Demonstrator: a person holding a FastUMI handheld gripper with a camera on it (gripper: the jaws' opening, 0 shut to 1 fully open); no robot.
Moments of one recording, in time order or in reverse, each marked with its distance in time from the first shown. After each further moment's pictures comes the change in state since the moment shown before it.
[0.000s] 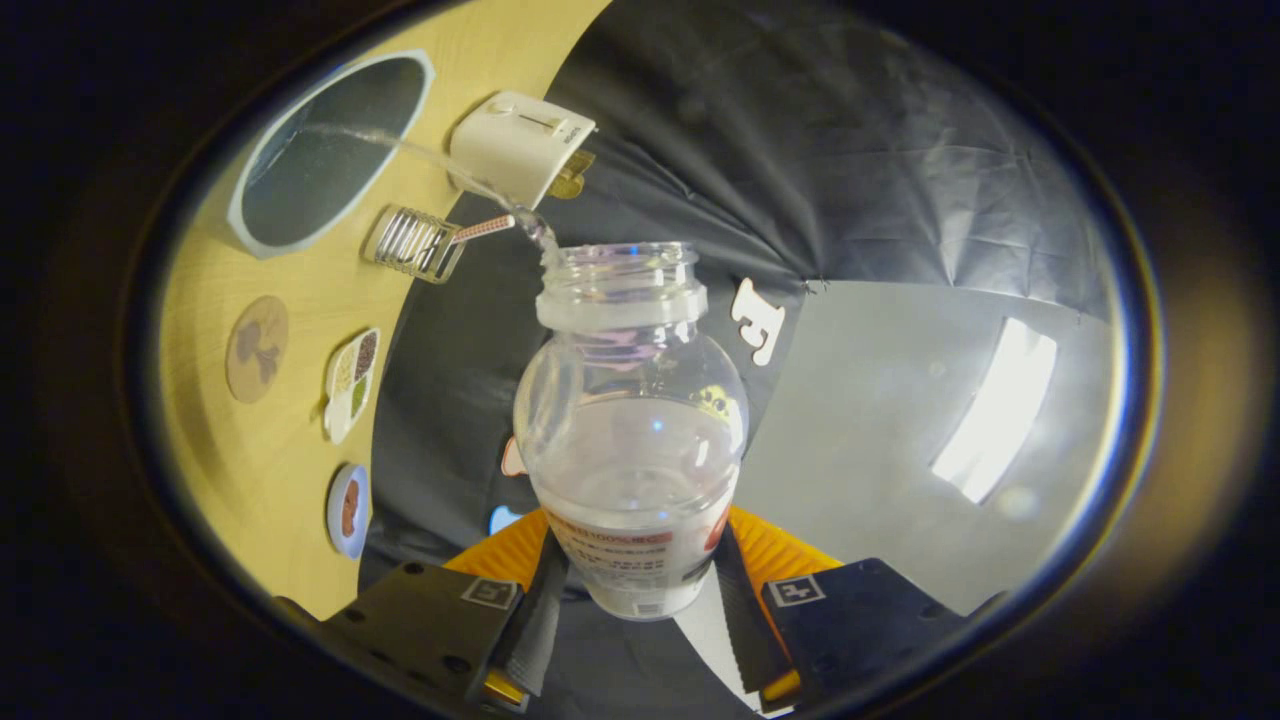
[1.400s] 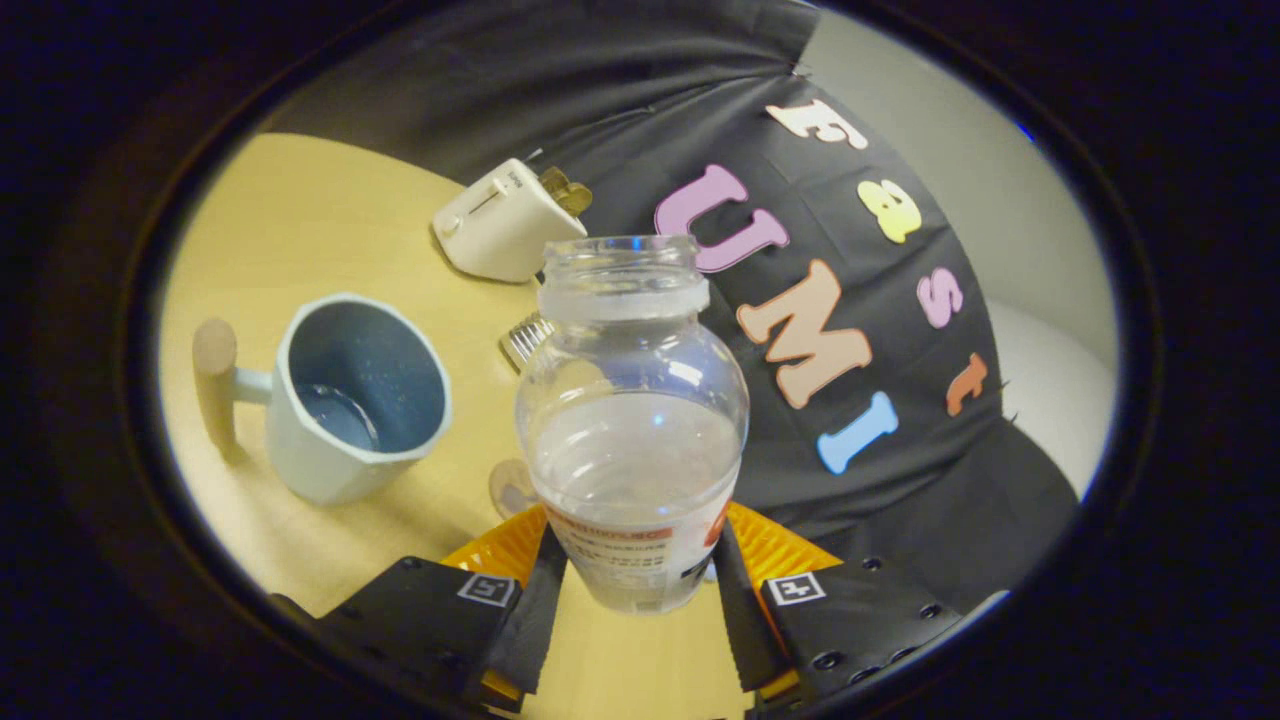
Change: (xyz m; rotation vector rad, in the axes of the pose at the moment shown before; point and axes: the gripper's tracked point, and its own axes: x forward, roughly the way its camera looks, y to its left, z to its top) arm -0.056 0.125 0.026 1.006 0.279 0.731
